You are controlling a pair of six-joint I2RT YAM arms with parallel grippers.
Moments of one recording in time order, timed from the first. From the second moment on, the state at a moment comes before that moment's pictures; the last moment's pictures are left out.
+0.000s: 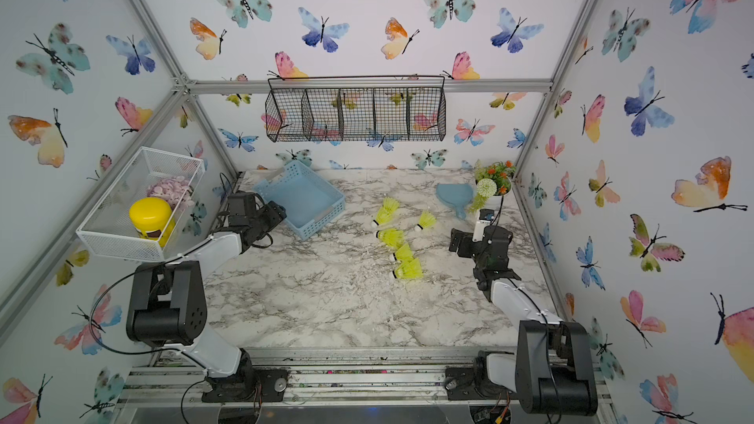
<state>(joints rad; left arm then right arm) 0.00 1.66 1.02 -0.03 0.09 -0.70 0.01 1.26 0.53 0.26 -0.12 0.14</state>
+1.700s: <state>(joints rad) -0.16 1.38 0.82 -0.33 0.11 -0.53 0.01 1.25 0.53 0.23 -0.16 0.17</state>
